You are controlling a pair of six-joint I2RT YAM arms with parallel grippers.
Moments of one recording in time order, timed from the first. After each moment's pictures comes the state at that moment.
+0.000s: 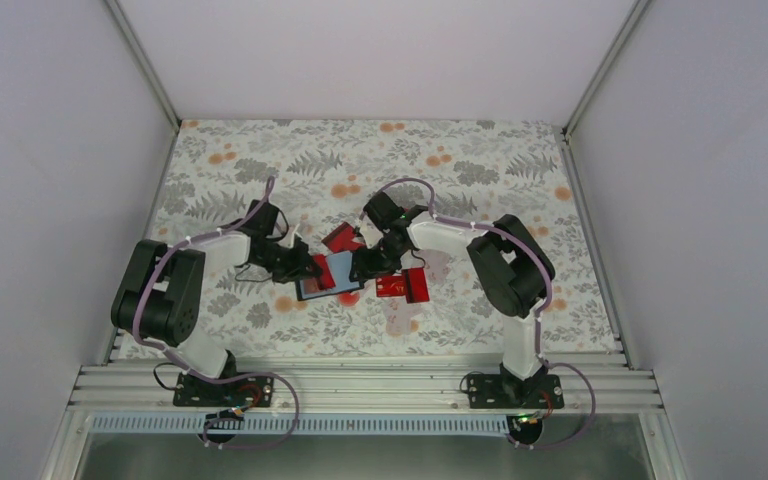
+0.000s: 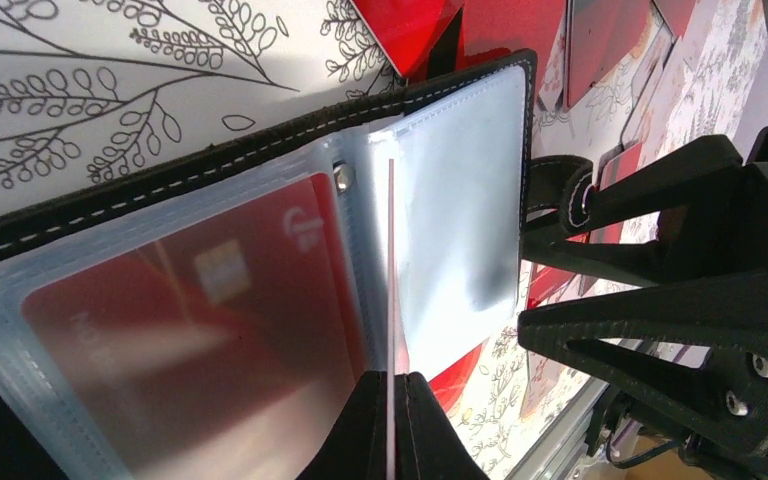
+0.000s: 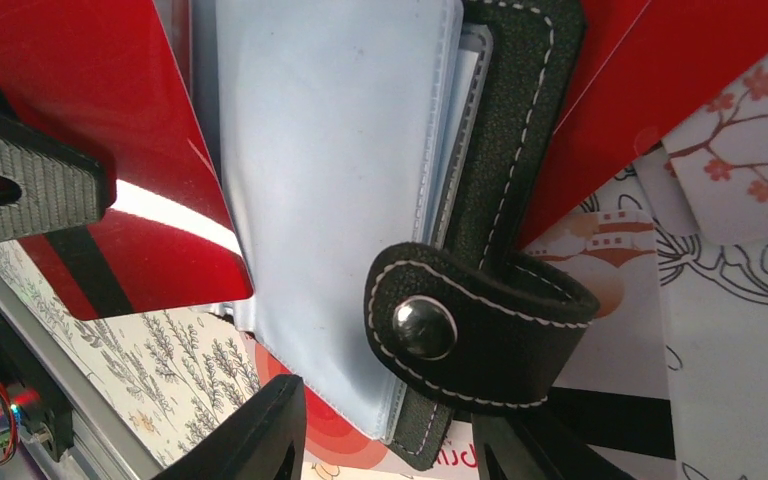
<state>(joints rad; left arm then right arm) -0.23 1.61 0.74 -0.39 0.75 -0.43 0.73 1.99 1.27 -0.57 -0.51 0.39</state>
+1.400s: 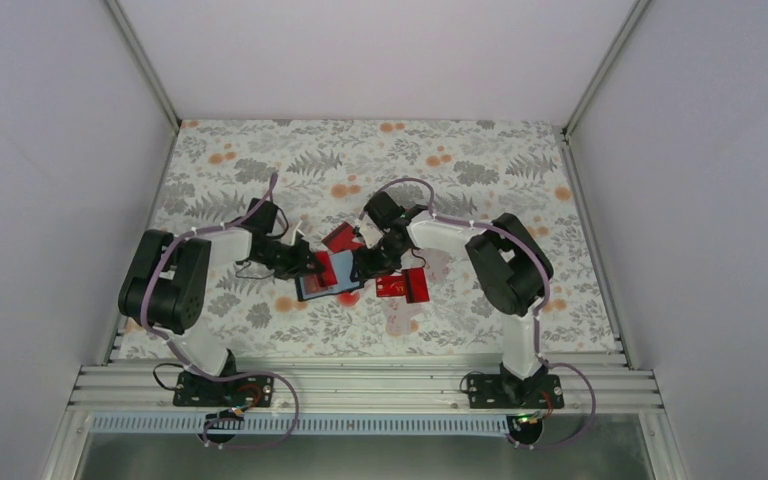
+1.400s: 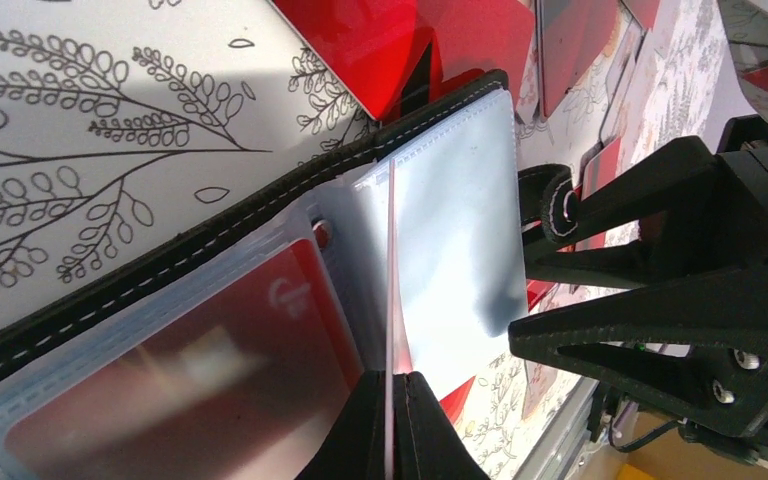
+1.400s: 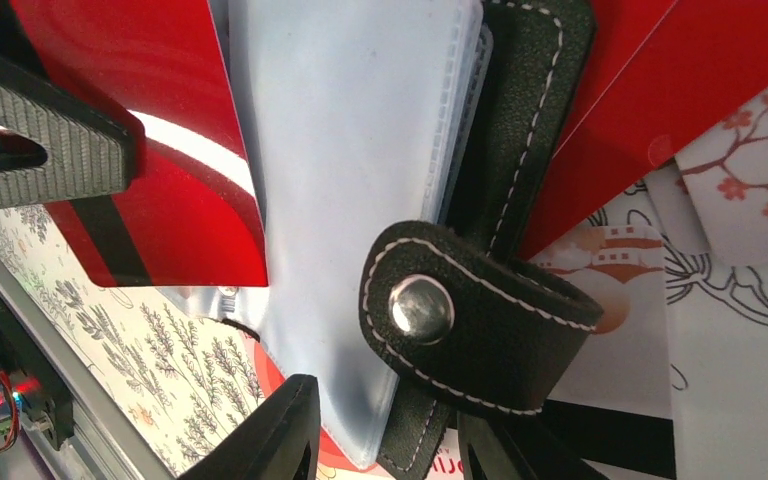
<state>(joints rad) -0.21 1.68 0.76 -0.34 0.81 -0.35 0.72 2.00 1.28 -0.57 -0.53 0.35</state>
